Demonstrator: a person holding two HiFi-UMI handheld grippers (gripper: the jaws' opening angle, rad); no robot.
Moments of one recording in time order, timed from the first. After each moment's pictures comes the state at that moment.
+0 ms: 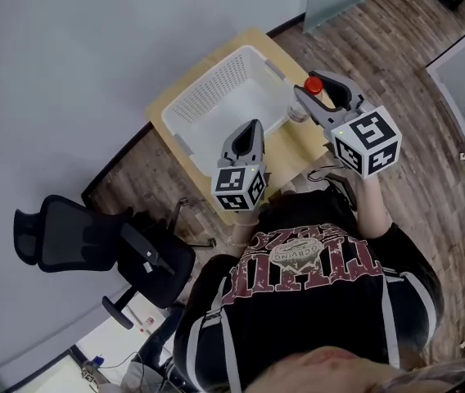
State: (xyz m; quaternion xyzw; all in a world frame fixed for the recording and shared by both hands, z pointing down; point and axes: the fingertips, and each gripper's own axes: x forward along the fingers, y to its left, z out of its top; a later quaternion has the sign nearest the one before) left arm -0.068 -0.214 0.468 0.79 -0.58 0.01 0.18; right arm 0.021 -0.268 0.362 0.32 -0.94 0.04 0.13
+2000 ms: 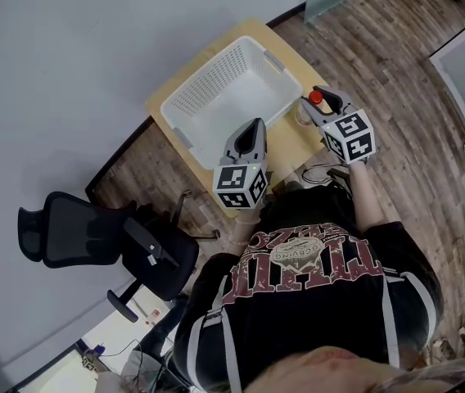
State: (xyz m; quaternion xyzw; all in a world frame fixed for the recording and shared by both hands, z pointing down) left arm -0.055 -0.201 0.481 0.80 -0.57 0.02 0.20; right arm 0.053 -0.278 0.509 0.35 -0.91 0.10 0.21
